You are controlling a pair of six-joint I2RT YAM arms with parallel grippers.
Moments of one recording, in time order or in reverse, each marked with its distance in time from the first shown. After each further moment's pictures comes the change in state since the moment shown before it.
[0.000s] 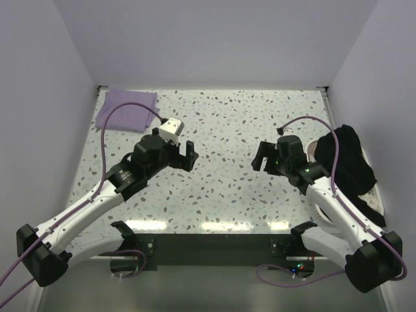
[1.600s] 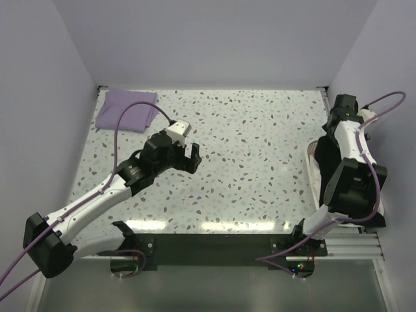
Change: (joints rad) left arm 0.000 0.090 -0.003 -0.005 0.032 -0.012; right arm -0.686 0.644 0.584 -0.188 0.536 0.175
